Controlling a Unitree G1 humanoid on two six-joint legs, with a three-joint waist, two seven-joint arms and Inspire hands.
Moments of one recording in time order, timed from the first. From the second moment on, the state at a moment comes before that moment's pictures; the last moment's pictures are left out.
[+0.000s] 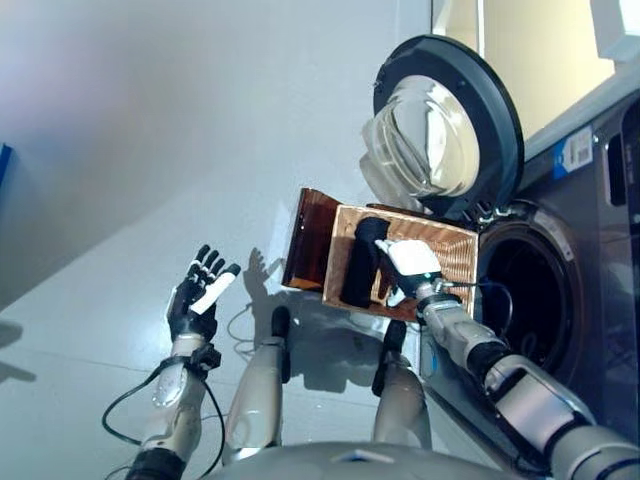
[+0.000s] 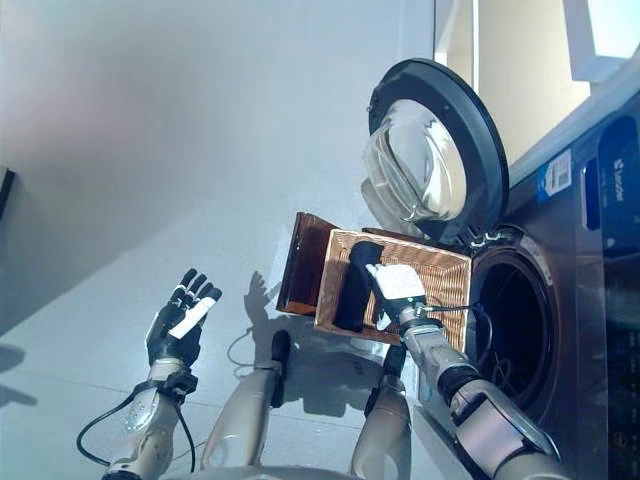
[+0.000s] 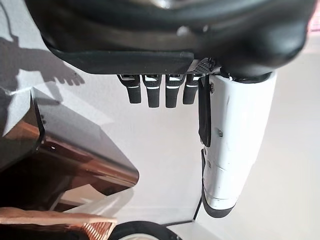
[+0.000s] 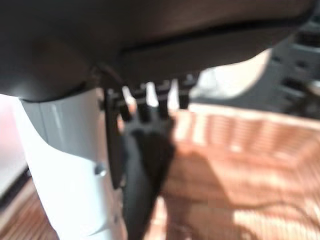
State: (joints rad) left arm 0.15 0.27 -0.12 0.35 -0.71 -0.36 0.00; right arm -0.52 -0.45 0.73 1.01 -0.84 -0.06 -0.48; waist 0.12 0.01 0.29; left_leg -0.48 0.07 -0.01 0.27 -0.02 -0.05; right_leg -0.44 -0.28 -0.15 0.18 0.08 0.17
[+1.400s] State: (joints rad) left arm 0.15 0.34 -0.09 0.35 -0.71 -0.35 -0.06; right arm -0.65 -0.49 0.94 1.09 -1.23 0.06 -0.50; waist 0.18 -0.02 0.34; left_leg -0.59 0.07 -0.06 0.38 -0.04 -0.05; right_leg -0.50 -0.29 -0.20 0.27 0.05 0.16
